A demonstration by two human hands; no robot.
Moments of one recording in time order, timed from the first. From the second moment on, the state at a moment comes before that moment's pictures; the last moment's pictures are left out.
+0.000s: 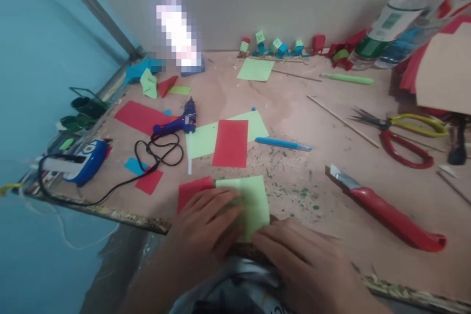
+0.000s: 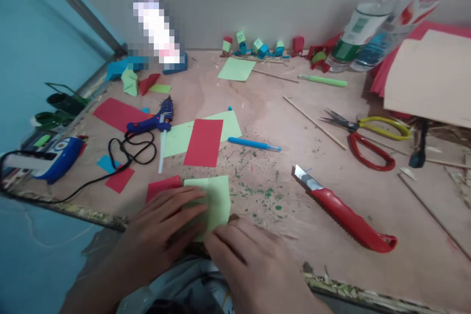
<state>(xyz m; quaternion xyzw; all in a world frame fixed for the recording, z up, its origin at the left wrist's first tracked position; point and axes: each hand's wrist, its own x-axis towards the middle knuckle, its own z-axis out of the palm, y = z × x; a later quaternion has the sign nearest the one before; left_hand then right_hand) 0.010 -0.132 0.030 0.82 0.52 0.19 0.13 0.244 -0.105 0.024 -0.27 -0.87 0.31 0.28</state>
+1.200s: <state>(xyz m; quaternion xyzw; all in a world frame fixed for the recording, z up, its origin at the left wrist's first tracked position) -0.025 -0.132 0.012 0.87 0.41 0.22 0.17 0.218 -0.123 0.017 -0.33 -0.93 0.06 0.12</state>
